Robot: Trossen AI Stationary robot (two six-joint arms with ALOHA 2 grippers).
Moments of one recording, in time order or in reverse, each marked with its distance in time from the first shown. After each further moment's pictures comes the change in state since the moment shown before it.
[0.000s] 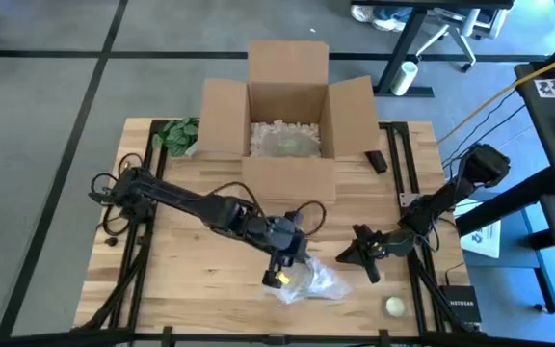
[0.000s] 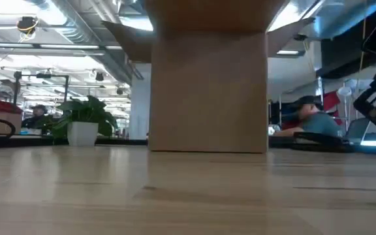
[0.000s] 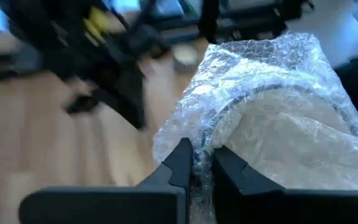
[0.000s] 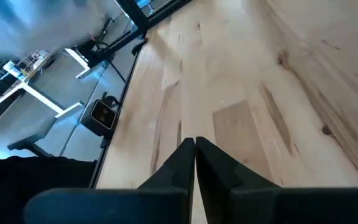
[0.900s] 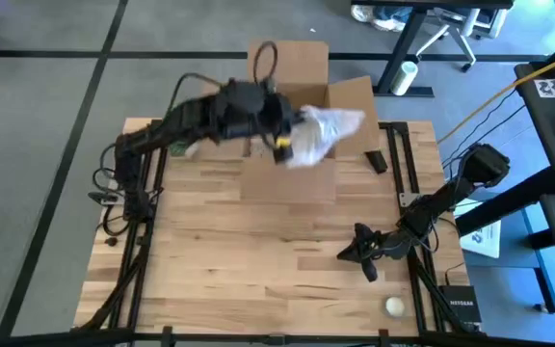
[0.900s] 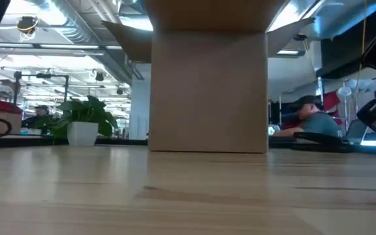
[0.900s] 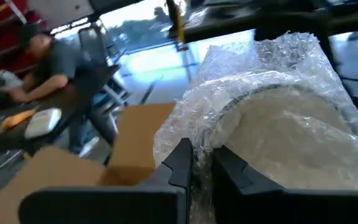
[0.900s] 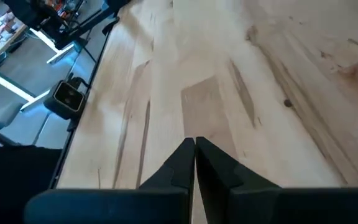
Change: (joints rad) left arm 0.495 -0.058 0.405 -0.182 -0.183 0.197; right arm 0.000 0.000 0.000 -0.125 0.031 0.037
